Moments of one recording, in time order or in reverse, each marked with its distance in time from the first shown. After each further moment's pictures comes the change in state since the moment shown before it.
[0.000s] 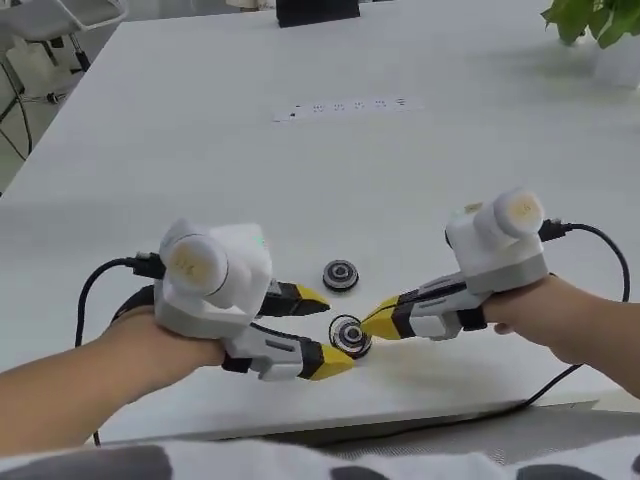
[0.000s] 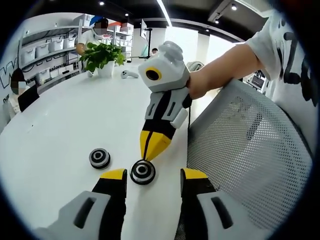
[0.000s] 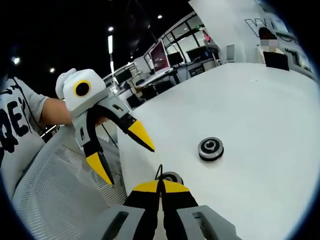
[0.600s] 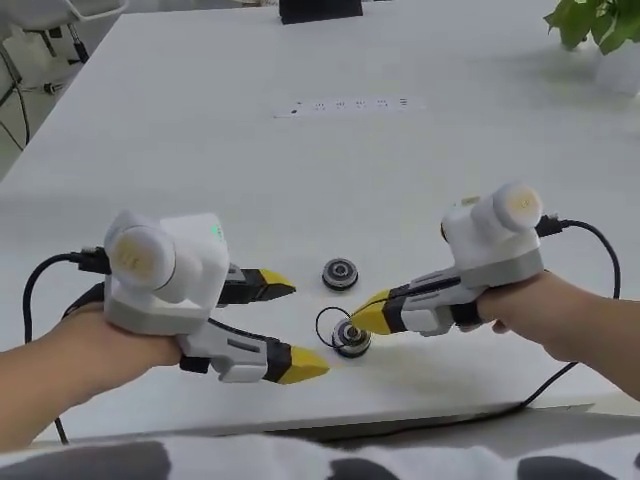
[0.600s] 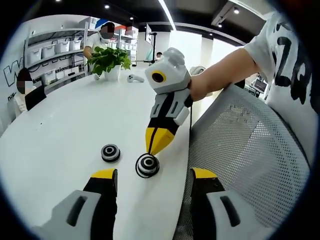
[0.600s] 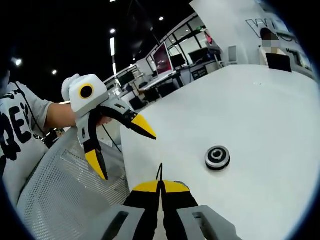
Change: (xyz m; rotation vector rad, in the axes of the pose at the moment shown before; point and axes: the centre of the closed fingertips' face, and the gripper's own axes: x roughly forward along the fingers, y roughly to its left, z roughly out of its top) left arm -0.033 0.007 -0.005 -0.013 -0.038 0.039; right arm 0.006 0.010 0.014 -0.001 -0.020 0.024
